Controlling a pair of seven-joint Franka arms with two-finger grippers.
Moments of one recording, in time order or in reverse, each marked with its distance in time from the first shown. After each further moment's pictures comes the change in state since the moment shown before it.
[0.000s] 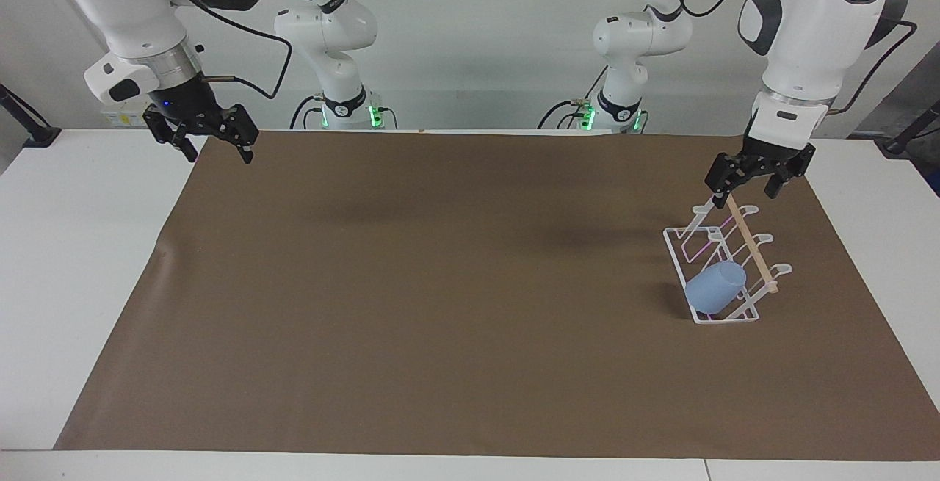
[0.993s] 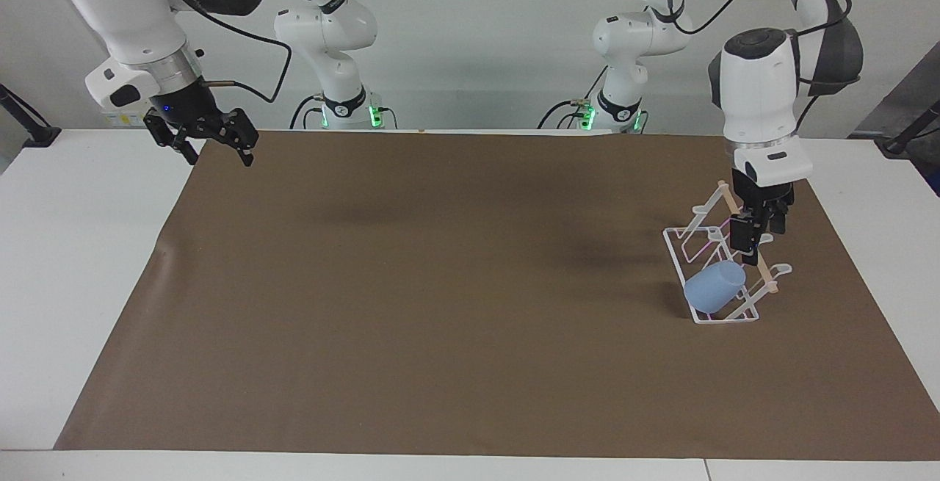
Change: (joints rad) left arm -0.004 0.029 -0.019 -0.127 0.304 0.363 -0.733; right arm -0.002 0.003 0.000 0.000 0.000 0.000 0.000
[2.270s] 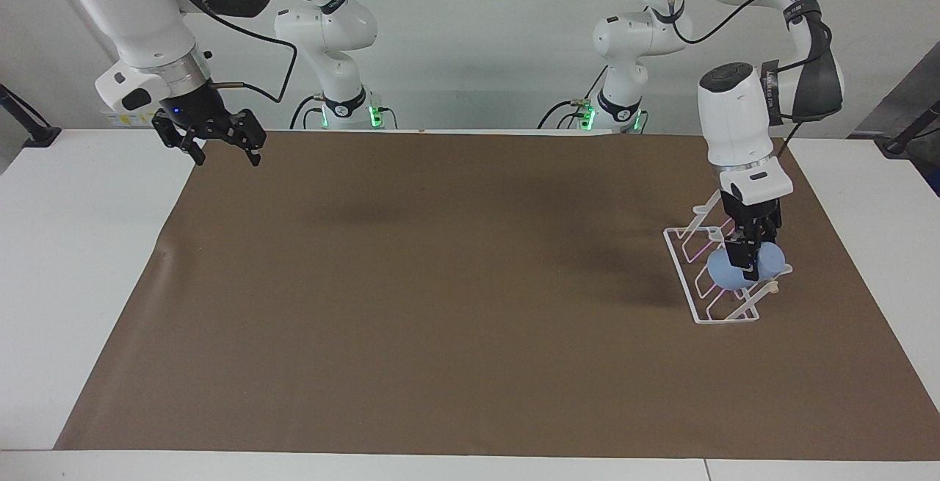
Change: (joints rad) left arm 0.007 0.028 0.036 -0.201 0.339 0.307 -0.388; right arm -0.006 0.012 0.014 0.002 -0.003 -0.018 0.000
